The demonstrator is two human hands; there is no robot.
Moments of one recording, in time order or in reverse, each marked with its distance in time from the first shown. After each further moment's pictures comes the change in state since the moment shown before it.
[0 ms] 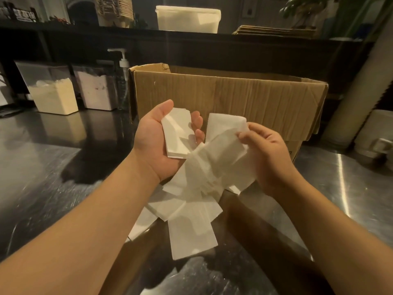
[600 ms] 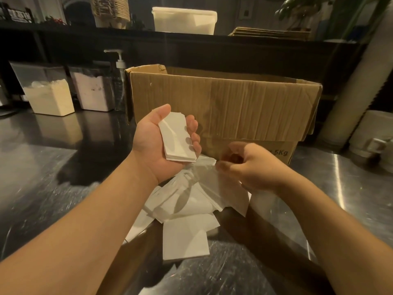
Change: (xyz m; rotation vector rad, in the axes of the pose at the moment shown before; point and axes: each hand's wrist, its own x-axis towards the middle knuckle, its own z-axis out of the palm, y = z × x) left_hand 0.001 -0.004 0.001 0.055 0.028 -0.023; right_hand 0.004 -0.001 -0.008 -0.748 -0.250 0.189
